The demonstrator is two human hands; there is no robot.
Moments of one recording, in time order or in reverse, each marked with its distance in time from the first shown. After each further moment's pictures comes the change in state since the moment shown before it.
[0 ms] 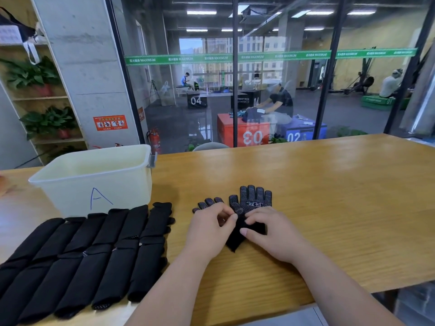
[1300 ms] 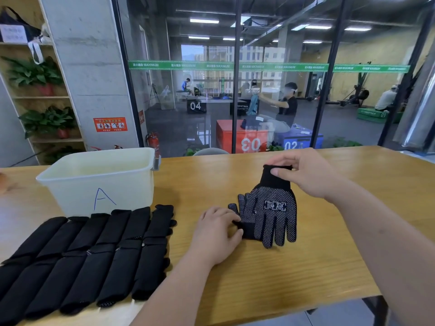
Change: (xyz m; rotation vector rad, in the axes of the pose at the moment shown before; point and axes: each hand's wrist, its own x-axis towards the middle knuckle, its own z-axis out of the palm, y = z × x) left_hand 0.005 -0.012 0.009 0.431 -0.085 0.257; right_hand 0.055 -0.056 -0.154 0.143 0.050 0.006
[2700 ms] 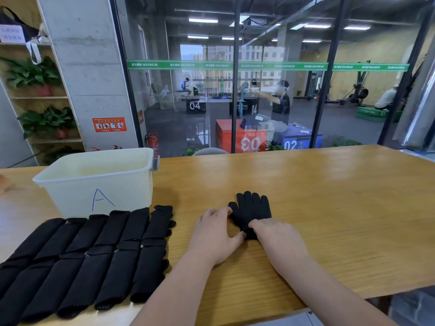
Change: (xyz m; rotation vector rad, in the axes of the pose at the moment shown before) left_hand -0.001 0.014 -0.012 -0.022 -0.099 -0.191; right_hand -0.072 0.055 0.145 -0.809 -0.014 -0.025
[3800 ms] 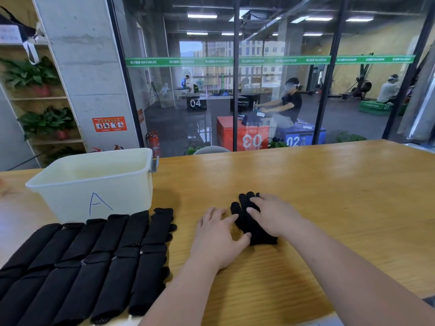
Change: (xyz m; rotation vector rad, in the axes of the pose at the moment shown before) left_hand 0.010 -0.008 0.009 0.124 -0.122 -0.039; right_hand 0.082 0.023 -0.002 0.115 -0.430 0.170
